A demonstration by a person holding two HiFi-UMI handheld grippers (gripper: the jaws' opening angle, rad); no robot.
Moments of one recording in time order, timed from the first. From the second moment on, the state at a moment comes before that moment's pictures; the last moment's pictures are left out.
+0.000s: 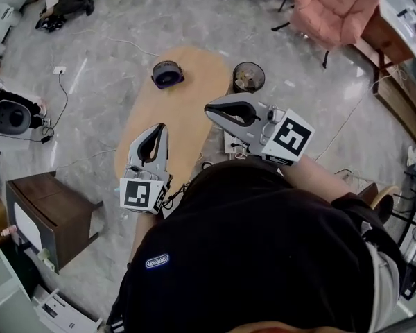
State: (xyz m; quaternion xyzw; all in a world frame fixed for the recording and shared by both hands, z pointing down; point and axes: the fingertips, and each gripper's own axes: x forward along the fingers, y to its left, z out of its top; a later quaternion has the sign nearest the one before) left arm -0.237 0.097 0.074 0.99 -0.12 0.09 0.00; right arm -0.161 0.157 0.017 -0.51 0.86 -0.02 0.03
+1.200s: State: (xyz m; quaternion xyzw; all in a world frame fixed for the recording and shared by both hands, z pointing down) left arm 0.018 0.289 0.063 0.99 -0.09 0.08 -0.03; right arm 0.061 0.315 0.009 -0.44 0.89 -0.06 0.10
